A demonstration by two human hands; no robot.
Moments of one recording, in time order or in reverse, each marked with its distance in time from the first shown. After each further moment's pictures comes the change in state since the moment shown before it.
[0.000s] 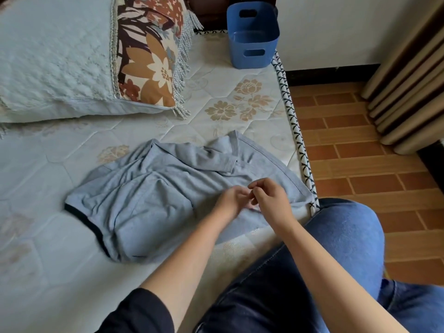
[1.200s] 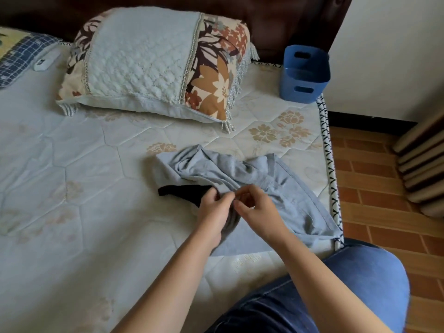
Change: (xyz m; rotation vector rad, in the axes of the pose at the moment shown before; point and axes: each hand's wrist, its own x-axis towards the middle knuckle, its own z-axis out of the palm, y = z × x) left_hand -0.093 0.017 -0.075 -0.656 0.501 0.034; right_hand -0.036 -0.060 0.066 -0.267 -0.345 -0.261
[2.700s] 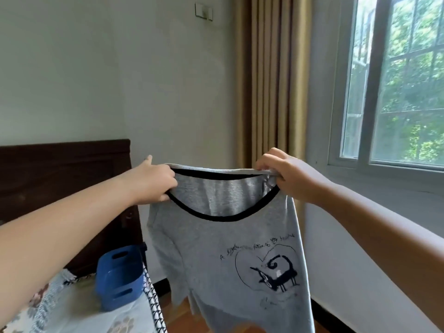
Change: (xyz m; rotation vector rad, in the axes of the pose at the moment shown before) left_hand -0.150 0.367 0.347 2.232 -0.059 1.848; right_hand -0.174 -0.193 -0.509 -1.082 0.853 -0.427
